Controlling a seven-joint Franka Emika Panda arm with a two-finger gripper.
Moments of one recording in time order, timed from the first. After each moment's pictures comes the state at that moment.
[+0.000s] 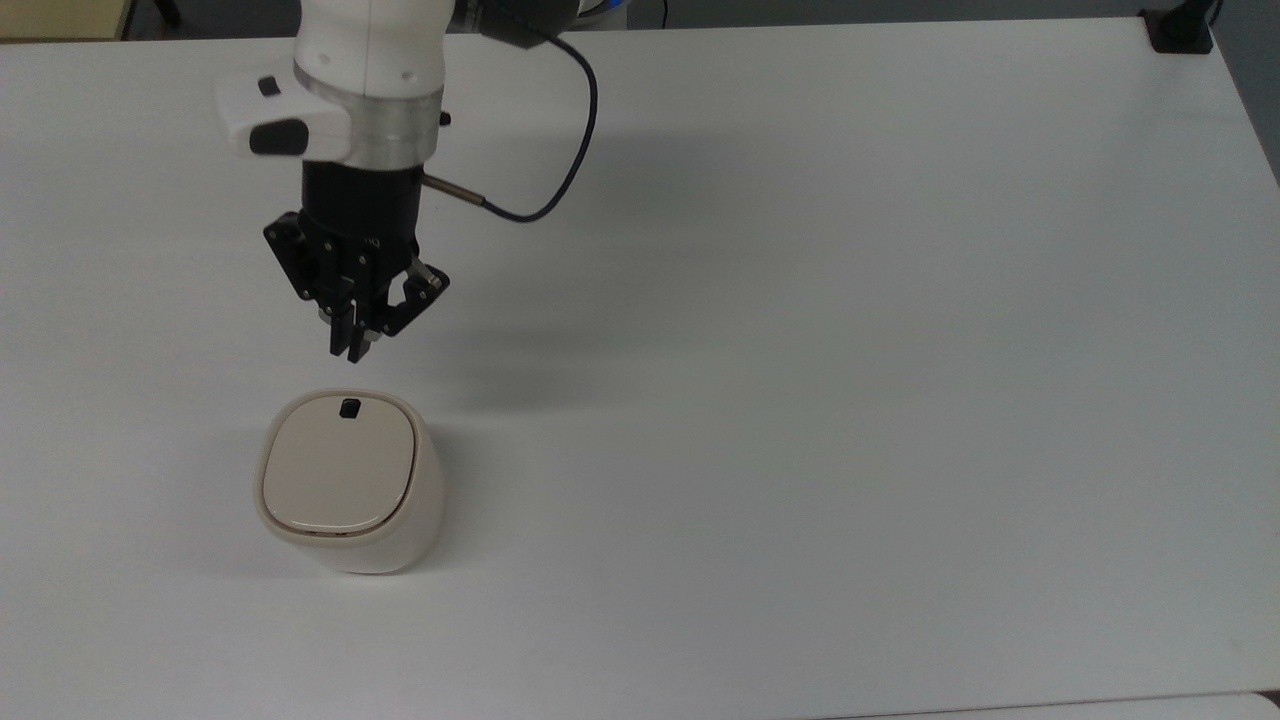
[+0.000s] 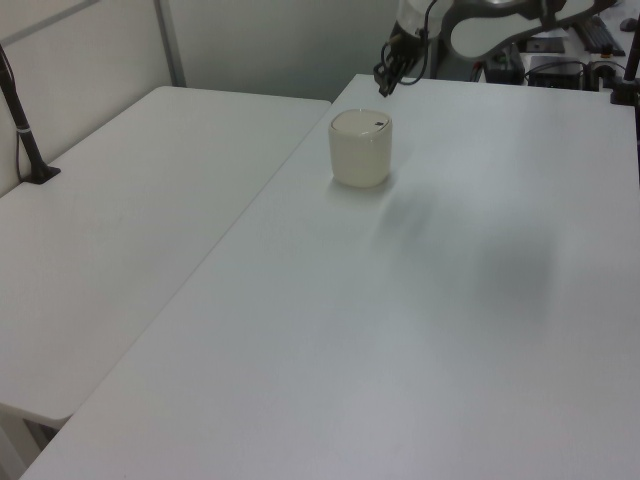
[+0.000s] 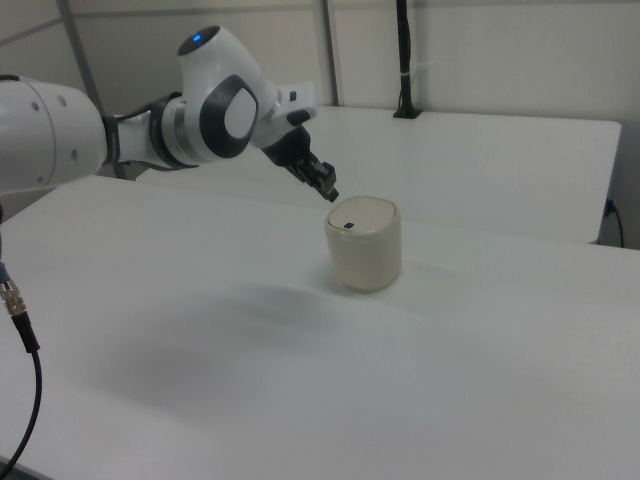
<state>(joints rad) -0.09 0.33 0.01 -1.59 -0.30 2.38 0.43</state>
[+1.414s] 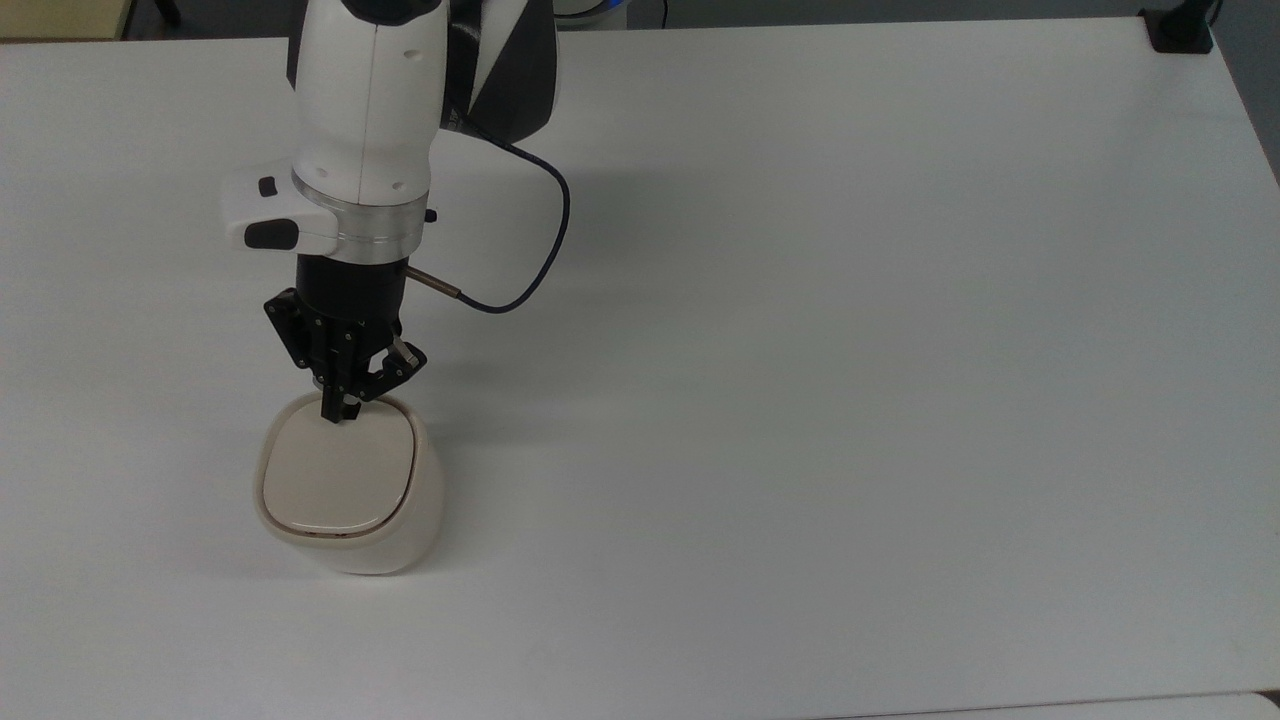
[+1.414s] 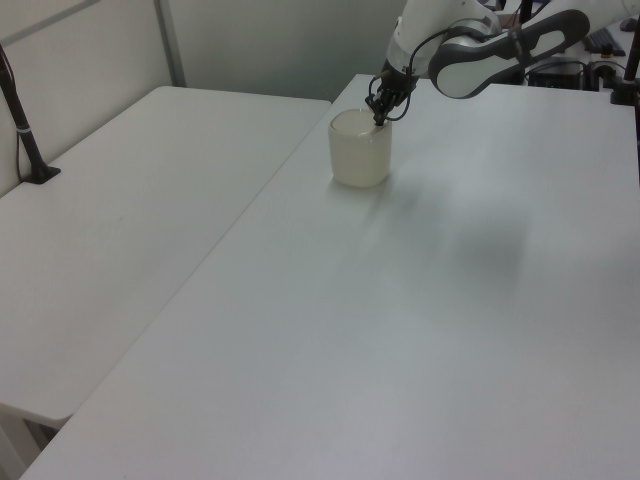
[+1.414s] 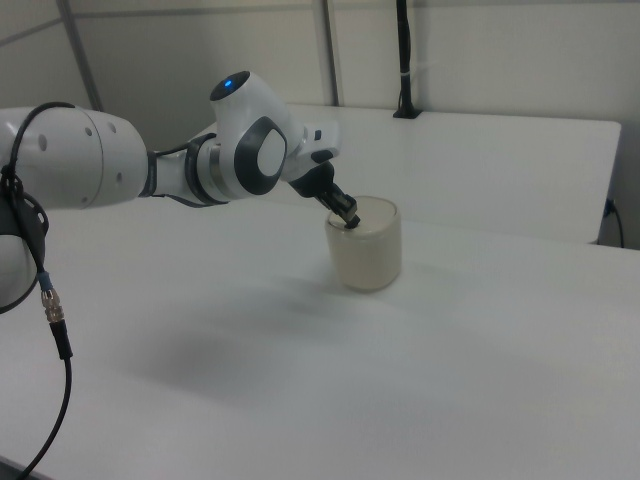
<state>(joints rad) -0.10 0.46 -0.02 -1.57 -0.34 2.50 0.54</state>
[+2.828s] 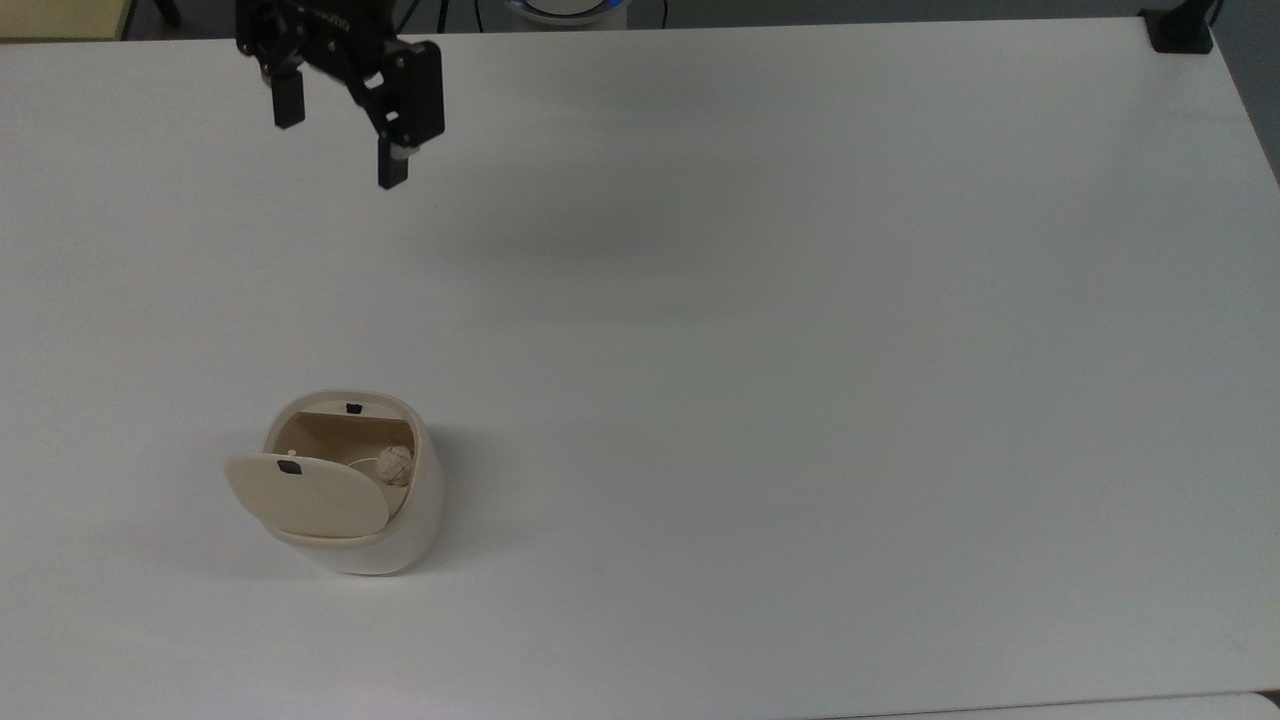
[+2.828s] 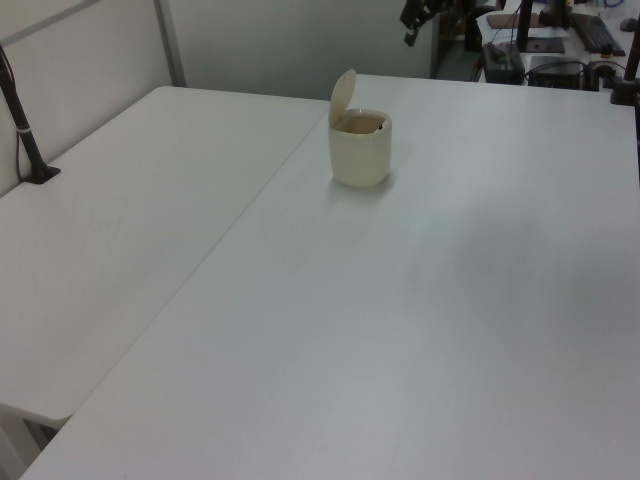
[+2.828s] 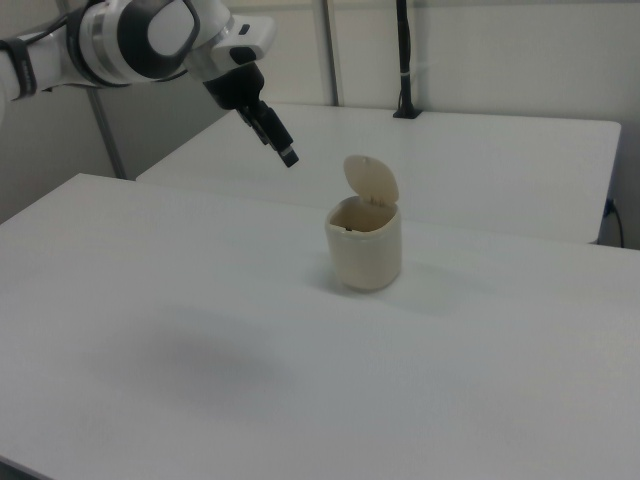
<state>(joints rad) -0.08 0.08 0.01 -1.58 -0.18 2.03 0.55</state>
